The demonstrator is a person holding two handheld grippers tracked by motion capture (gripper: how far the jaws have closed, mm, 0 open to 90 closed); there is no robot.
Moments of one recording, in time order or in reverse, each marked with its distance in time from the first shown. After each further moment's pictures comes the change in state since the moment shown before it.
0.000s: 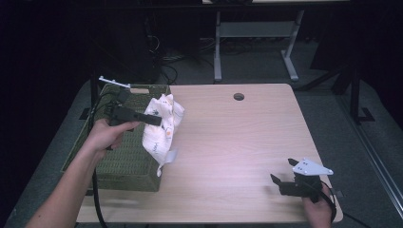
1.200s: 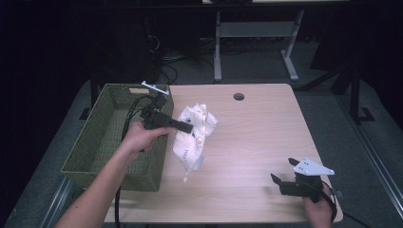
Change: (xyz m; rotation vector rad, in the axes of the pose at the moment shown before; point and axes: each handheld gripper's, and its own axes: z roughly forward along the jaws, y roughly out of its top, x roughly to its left) left arm -0.017 0.013 0.085 0.111 -0.022 0.046; right arm -0.001 0.001 -0.002 -0.012 0.003 -0.003
